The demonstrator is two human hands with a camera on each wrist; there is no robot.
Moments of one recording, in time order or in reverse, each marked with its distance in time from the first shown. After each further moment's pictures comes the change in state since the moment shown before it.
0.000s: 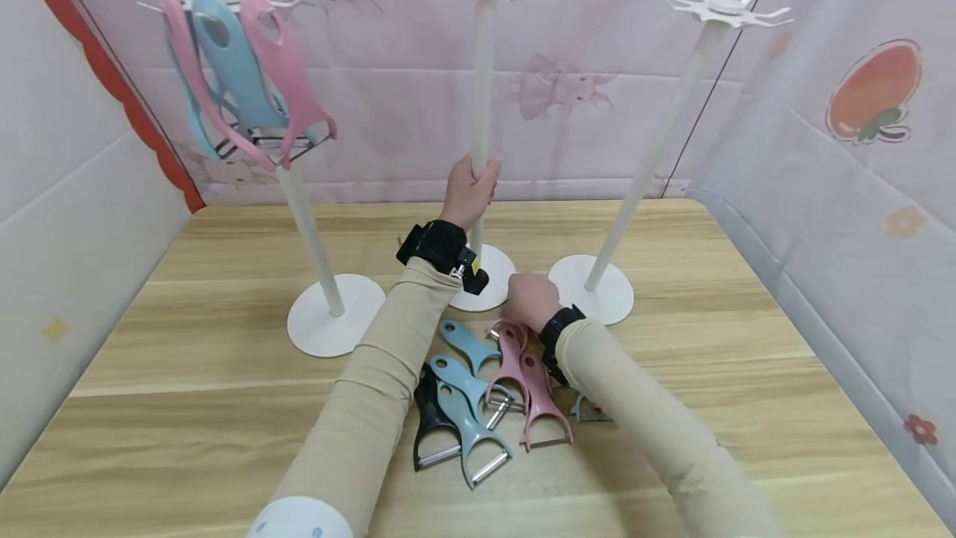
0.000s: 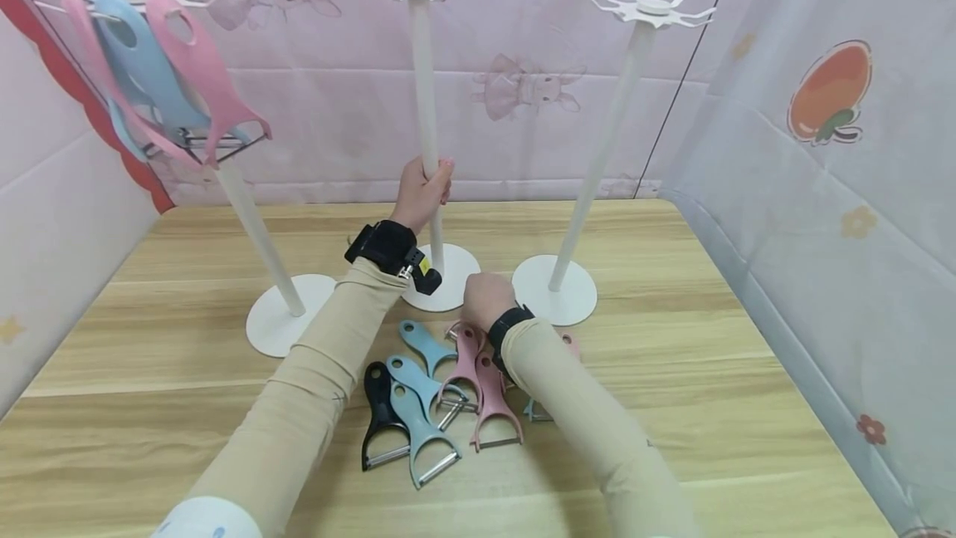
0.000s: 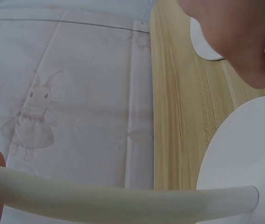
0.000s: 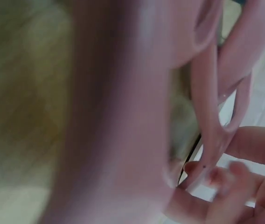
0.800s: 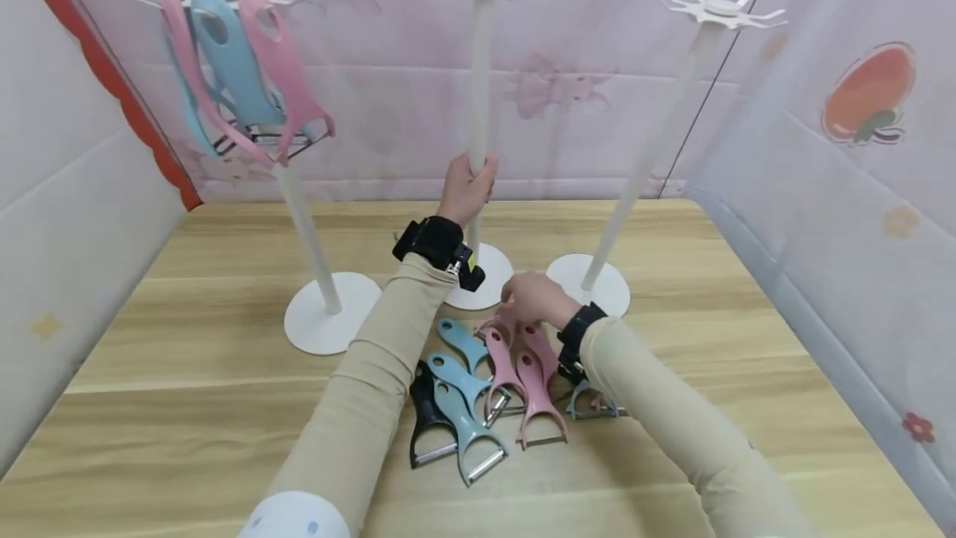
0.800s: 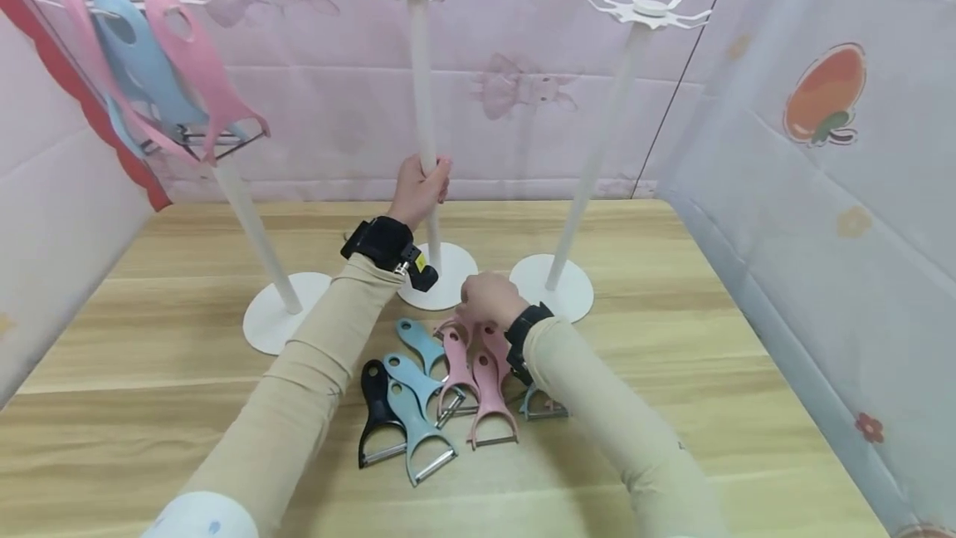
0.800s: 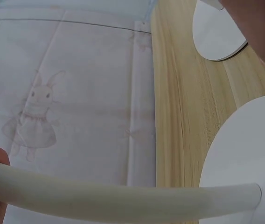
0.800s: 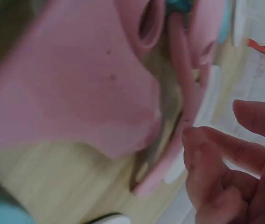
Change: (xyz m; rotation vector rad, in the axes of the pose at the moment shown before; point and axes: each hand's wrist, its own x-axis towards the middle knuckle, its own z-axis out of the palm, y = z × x) left_hand 0.004 0.001 -0.001 -0.036 -0.016 -0.014; right_hand -0.011 0.014 -0.015 0.137 -0.163 -0.212
